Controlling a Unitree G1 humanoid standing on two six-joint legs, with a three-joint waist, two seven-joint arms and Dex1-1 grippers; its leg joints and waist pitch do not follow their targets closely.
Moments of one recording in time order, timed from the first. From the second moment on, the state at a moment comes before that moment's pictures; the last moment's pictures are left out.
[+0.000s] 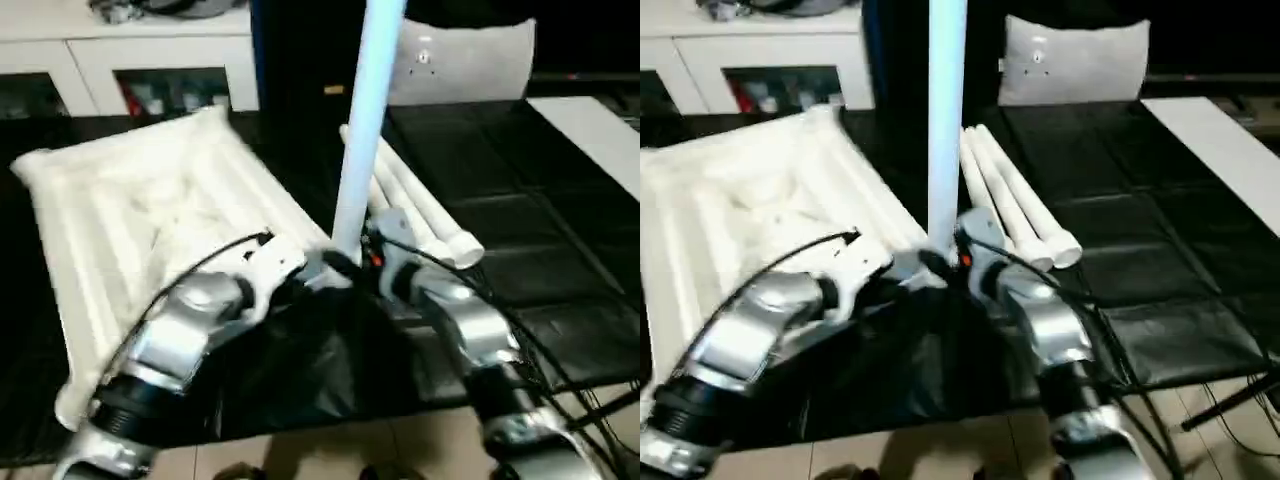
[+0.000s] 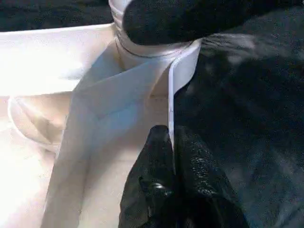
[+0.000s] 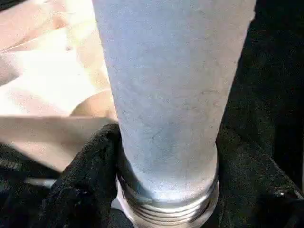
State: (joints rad) left arm -0.40 0.29 -0.28 0.03 0.11 0.66 -0.75; right arm -0.50 -0.05 0.12 0.41 0.08 0.34 0.50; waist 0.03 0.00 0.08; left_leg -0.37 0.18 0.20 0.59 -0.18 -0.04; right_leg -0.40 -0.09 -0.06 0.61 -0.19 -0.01
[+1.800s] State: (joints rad) left arm -0.47 0.55 -0.41 0.17 0.04 0.18 -1.21; right arm -0.43 -0.44 0.26 0.23 0.16 0.22 1.18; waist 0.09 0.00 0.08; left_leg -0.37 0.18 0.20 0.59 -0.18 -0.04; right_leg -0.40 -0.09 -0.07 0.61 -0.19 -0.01
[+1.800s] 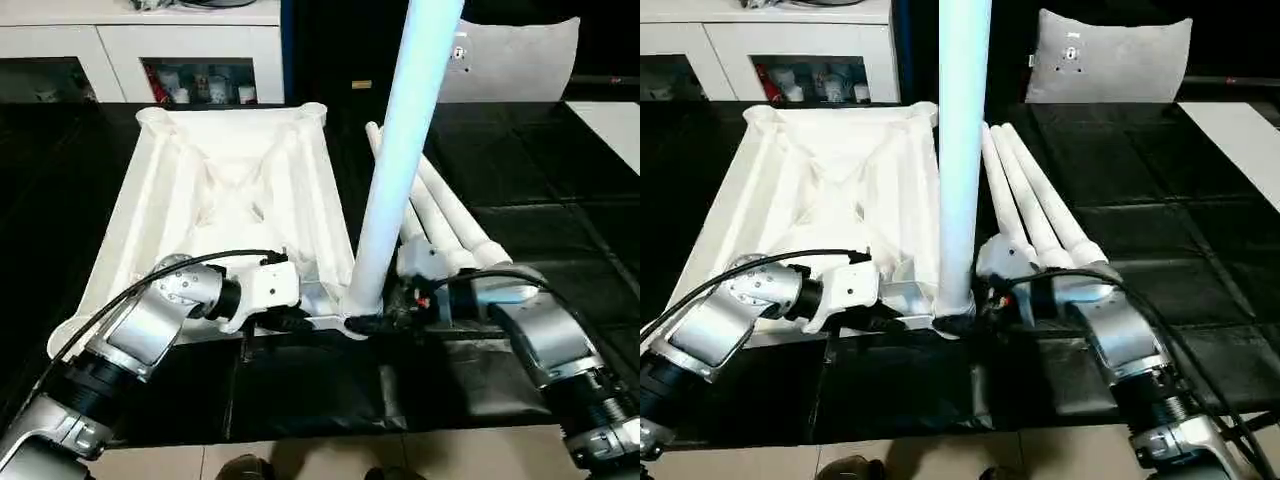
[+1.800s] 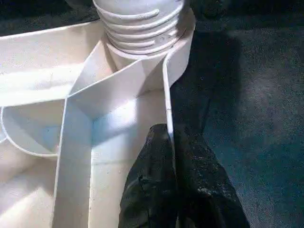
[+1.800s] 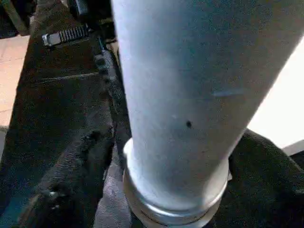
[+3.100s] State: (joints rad) left arm -0.36 0.28 -0.30 -0.03 0.10 0.67 -0.75; right arm -0.44 -0.09 0.12 0.31 0.08 0.36 0.58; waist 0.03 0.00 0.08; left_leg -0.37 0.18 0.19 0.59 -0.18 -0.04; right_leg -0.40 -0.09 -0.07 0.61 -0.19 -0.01
